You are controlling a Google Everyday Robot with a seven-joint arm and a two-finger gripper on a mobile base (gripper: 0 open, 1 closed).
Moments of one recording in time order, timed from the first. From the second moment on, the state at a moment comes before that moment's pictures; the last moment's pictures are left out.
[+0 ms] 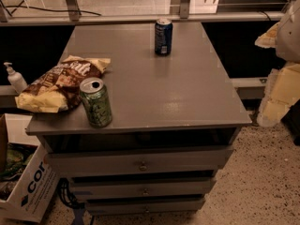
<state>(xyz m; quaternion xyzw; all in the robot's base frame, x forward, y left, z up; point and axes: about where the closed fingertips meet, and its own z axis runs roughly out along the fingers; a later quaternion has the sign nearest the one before) 0.438 -0.217 0.976 -0.60 0.78 -0.03 0.16</state>
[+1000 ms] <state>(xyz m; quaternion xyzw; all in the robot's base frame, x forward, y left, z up) 0.435 -0.183 0.914 -0.61 0.77 0.05 0.20</state>
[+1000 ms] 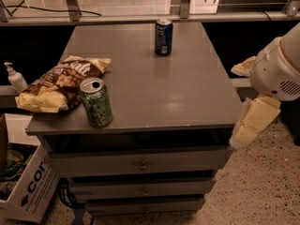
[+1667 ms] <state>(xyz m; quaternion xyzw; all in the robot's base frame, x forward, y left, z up) 0.470 -0.118 0.872 -0.58 0.73 0.18 0.30</state>
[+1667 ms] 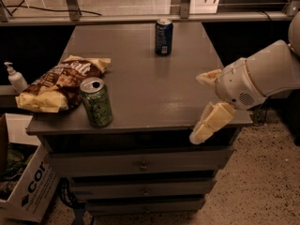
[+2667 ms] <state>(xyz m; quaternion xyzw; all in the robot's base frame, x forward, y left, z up) 0.484 -0.040 0.869 -0.57 0.67 0.29 0.38</state>
